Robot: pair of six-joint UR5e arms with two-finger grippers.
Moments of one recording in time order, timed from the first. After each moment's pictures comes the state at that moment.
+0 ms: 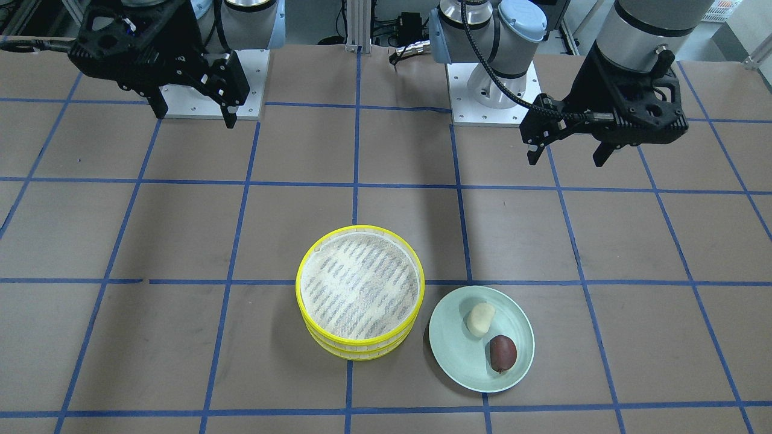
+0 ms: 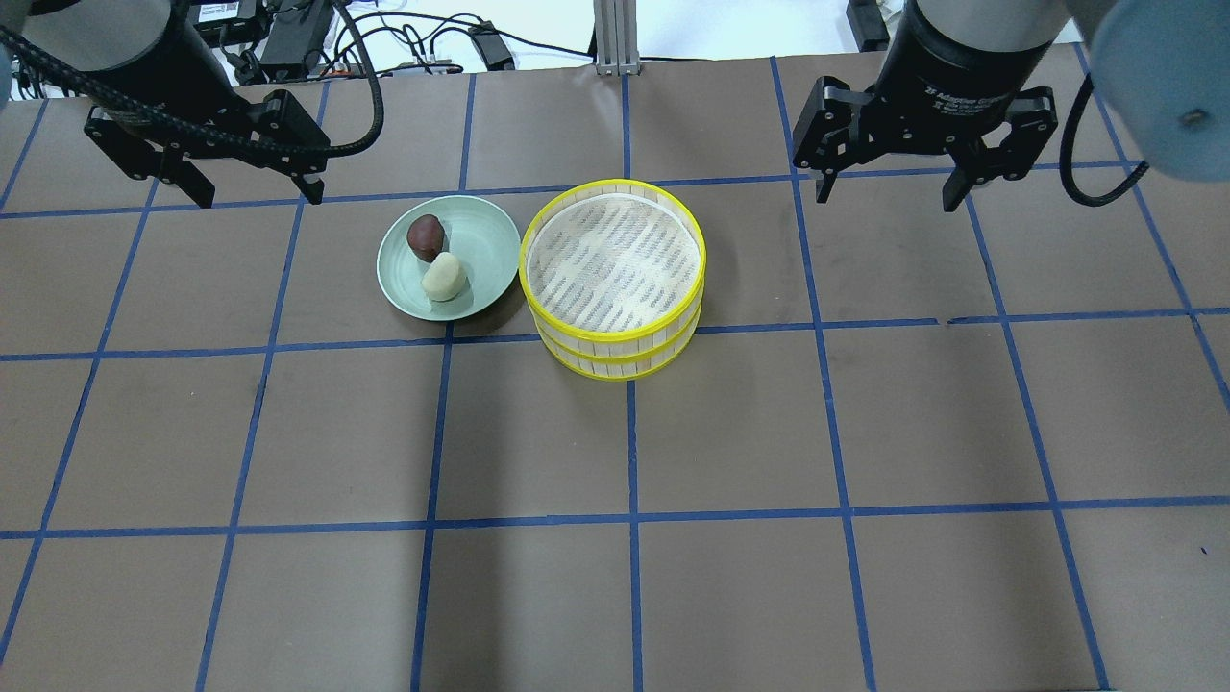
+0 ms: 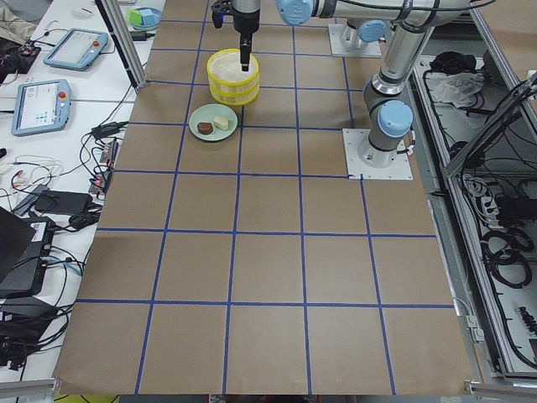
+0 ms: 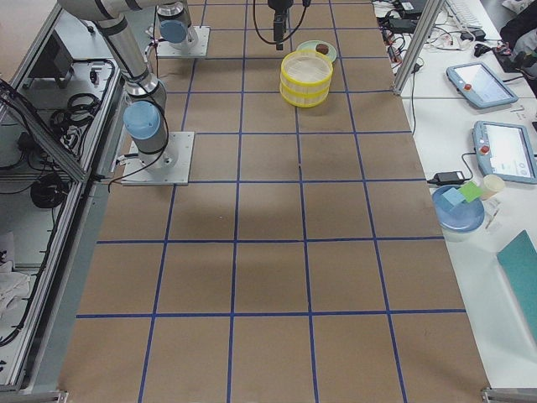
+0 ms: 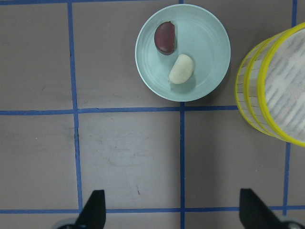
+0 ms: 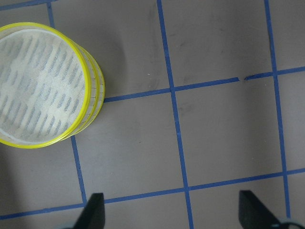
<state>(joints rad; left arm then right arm) -1.49 -1.57 -1.50 -1.58 1.58 0.09 1.66 -1.58 1.49 -1.52 -1.59 0.24</state>
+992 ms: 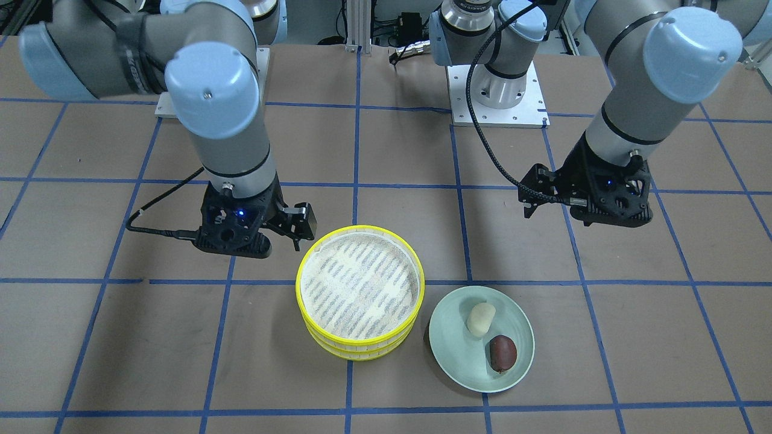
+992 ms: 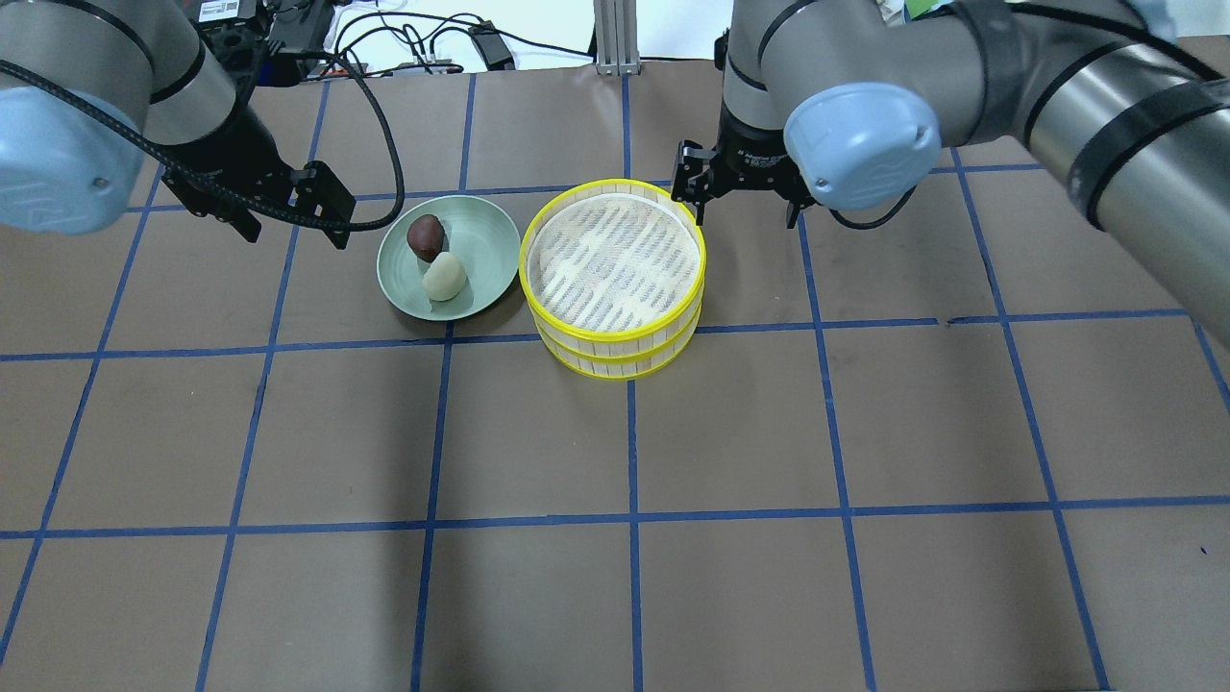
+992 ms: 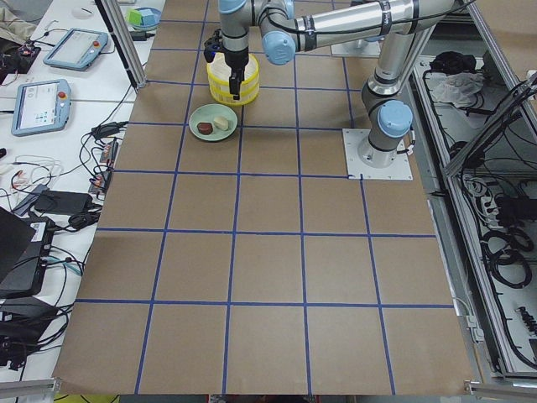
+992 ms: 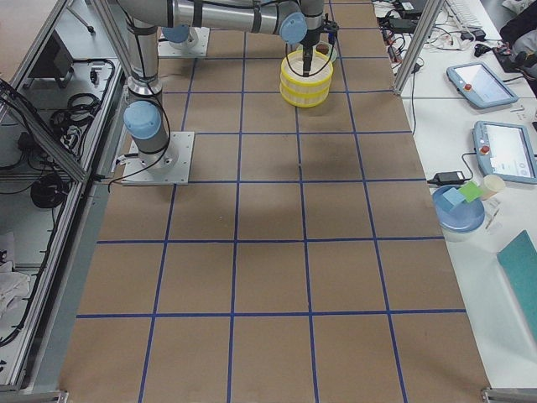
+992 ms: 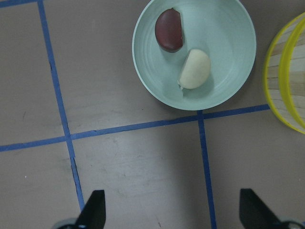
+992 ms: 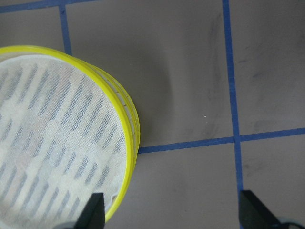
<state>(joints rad) -1.44 -1.69 -1.66 -1.35 1.57 0.30 1.77 -1.27 1.55 -1.89 -1.59 0.32</state>
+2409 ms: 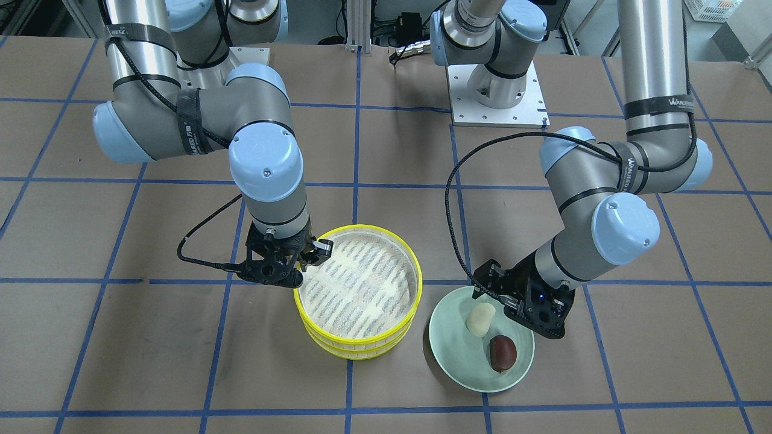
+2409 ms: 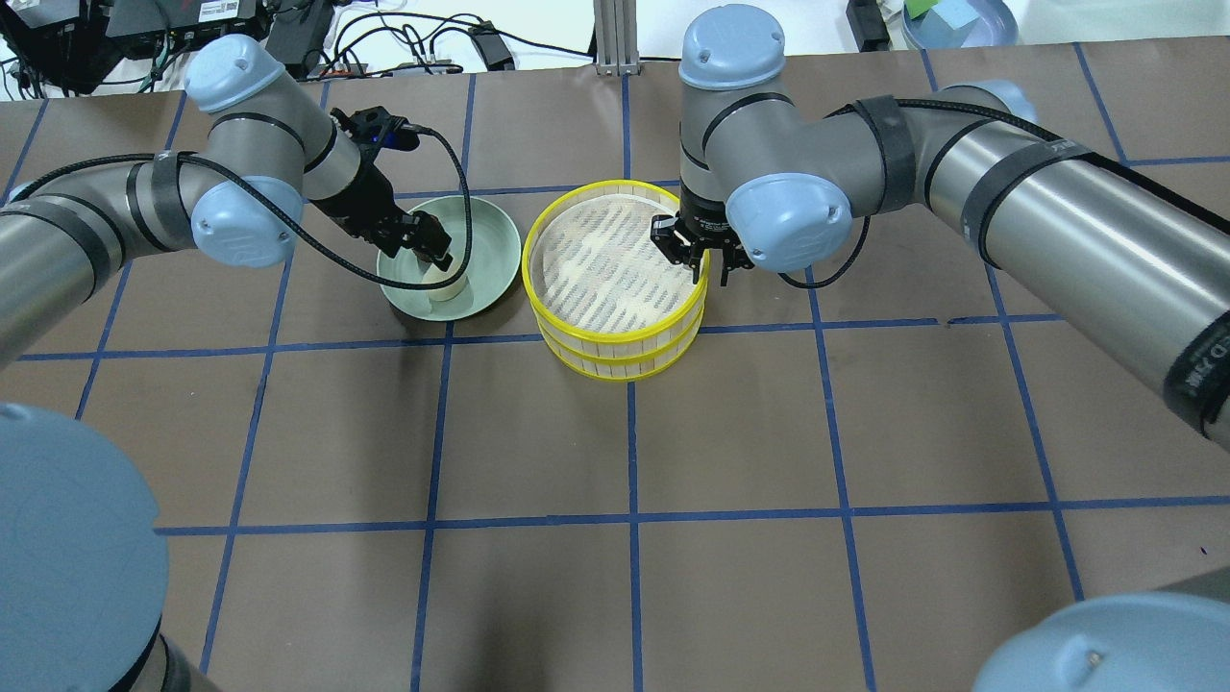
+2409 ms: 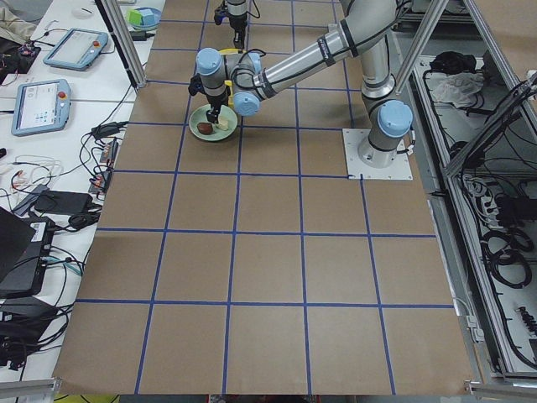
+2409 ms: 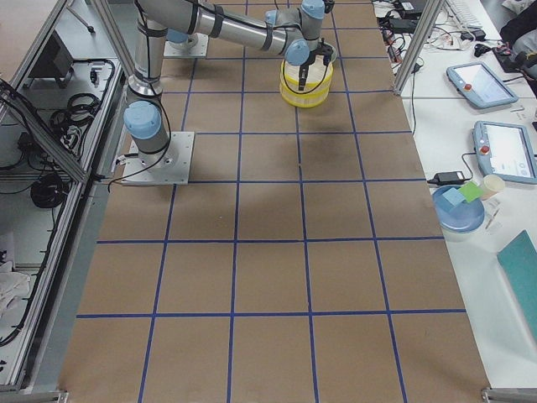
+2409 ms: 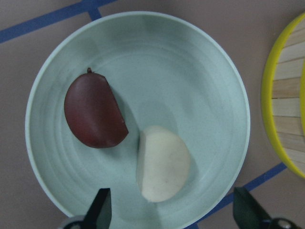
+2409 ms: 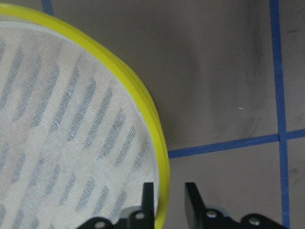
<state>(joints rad) -1.45 -2.03 -1.68 -1.04 1.34 0.54 1.81 -1.17 1.60 -1.98 -1.59 0.39</state>
